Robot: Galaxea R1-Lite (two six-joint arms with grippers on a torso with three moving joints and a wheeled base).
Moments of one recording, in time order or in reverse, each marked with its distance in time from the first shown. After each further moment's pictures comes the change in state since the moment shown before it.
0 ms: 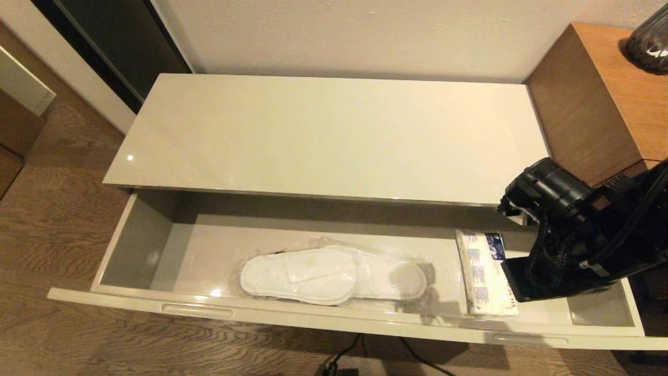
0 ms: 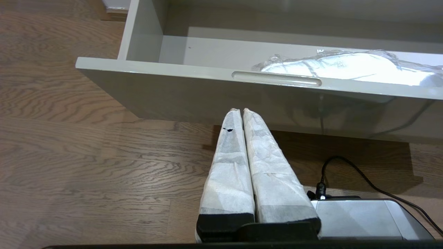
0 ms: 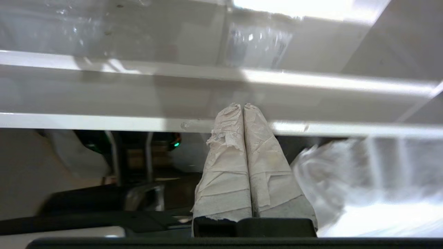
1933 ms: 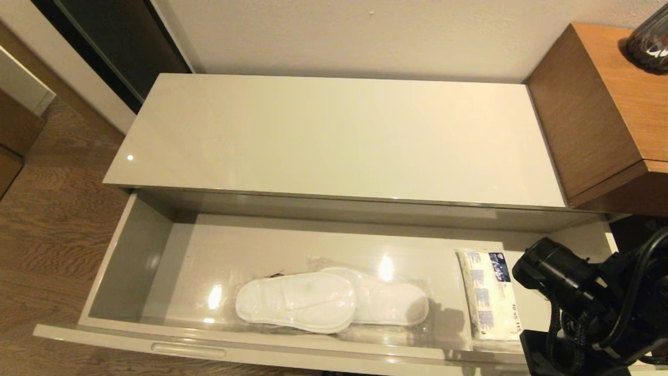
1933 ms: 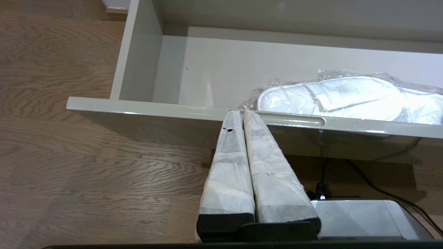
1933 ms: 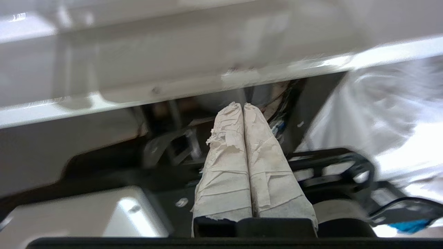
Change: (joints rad) left arm 0.000 0.000 0.000 0.000 0.000 0.000; right arm -0.005 -0.003 0.354 -0.096 0.165 0.261
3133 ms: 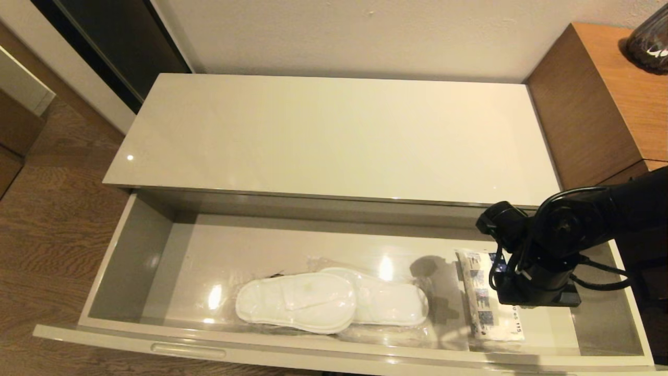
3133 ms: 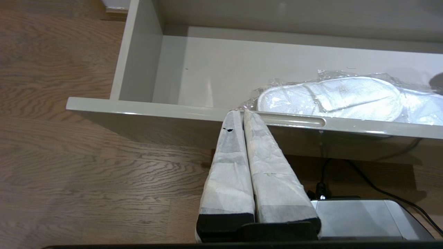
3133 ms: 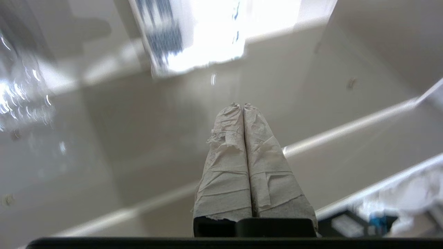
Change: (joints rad) left arm 0.000 0.000 0.000 0.000 0.000 0.000; right arm -0.187 0.317 -0.302 -0.097 -0.292 -0.183
